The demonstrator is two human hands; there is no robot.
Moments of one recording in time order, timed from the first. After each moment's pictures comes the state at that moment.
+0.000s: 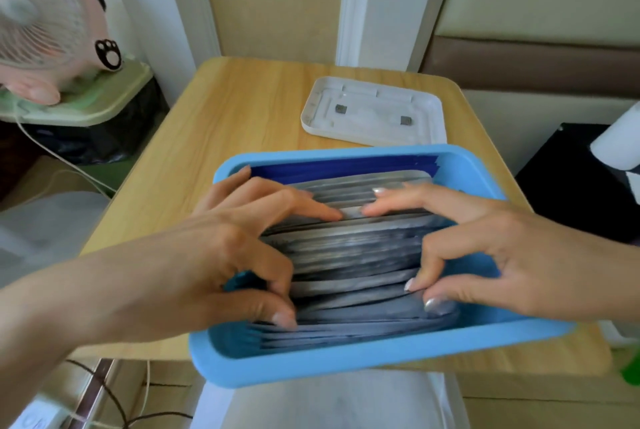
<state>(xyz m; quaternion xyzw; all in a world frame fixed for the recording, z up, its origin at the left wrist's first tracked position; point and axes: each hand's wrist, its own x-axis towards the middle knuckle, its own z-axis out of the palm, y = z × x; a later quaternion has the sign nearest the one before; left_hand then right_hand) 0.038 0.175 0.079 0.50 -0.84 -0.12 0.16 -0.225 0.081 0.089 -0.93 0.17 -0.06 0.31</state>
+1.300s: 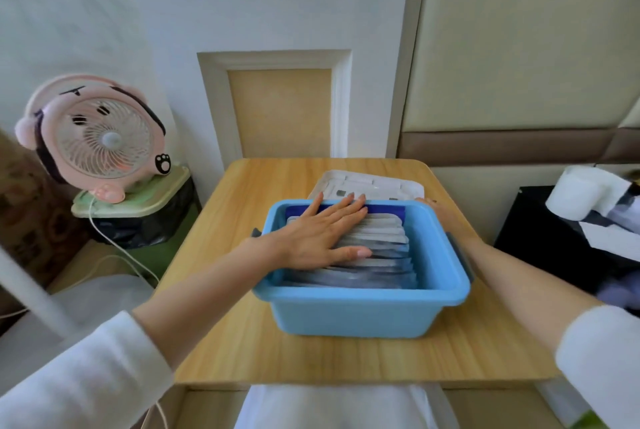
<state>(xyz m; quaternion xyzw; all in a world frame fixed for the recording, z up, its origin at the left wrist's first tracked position) 0.001 0.094 0.077 0.51 -0.86 -0.07 0.02 -0.250 -0.051 0.012 -0.84 0.51 -0.18 0.06</state>
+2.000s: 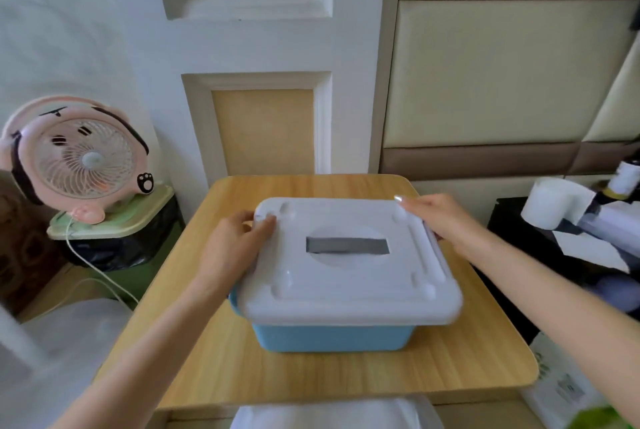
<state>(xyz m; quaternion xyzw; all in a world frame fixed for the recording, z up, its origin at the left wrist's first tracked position) 0.025 0.137 0.095 0.74 -0.49 -0.17 0.43 -0.246 0.013 0.093 -0.65 0.55 -0.34 0.40</state>
